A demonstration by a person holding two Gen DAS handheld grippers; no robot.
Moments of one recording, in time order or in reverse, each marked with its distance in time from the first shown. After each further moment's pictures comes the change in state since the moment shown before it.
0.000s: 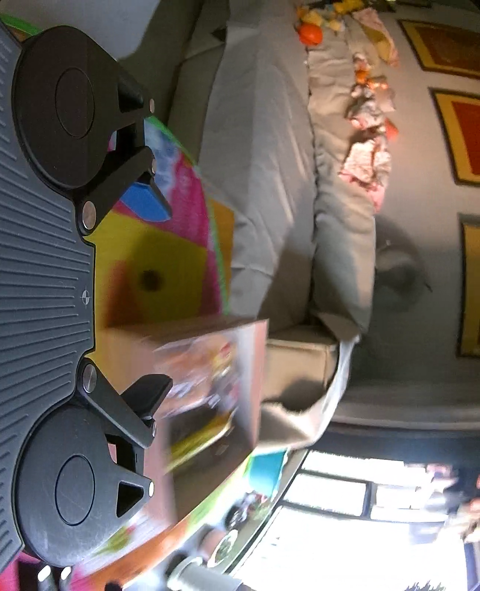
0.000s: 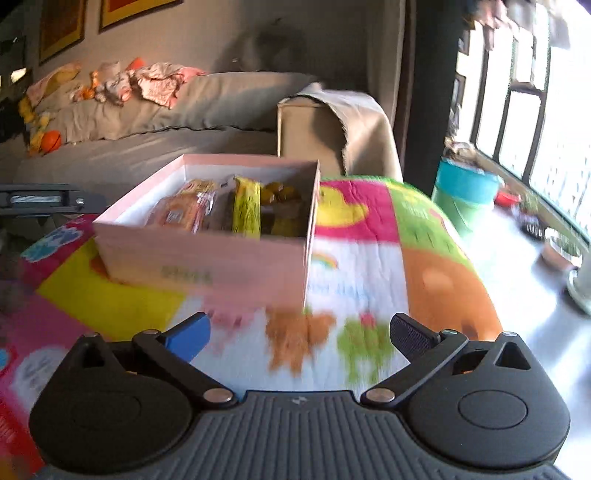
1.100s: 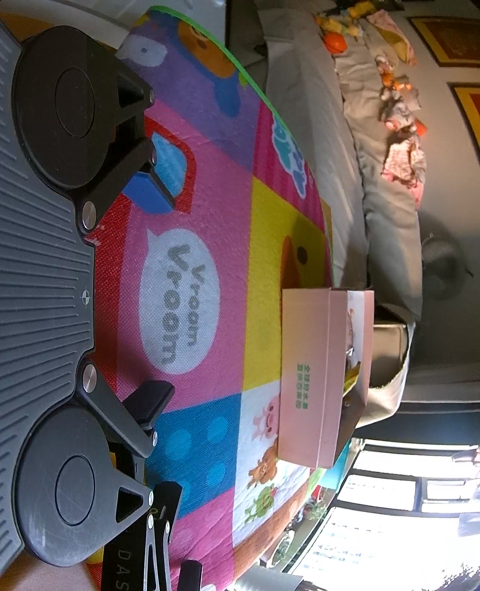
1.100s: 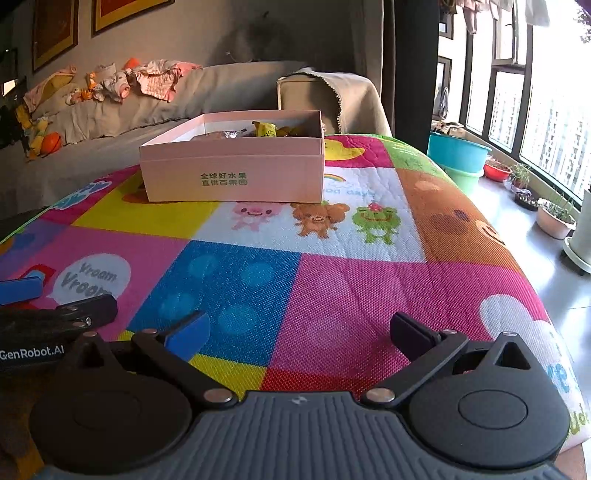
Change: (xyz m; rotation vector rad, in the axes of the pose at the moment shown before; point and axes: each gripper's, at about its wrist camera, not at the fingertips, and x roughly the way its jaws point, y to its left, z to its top) left arm -0.048 -0.042 -0.104 0.047 0.135 0.044; right arm -0.031 0.022 -0.077 0.022 -0.011 -0.020
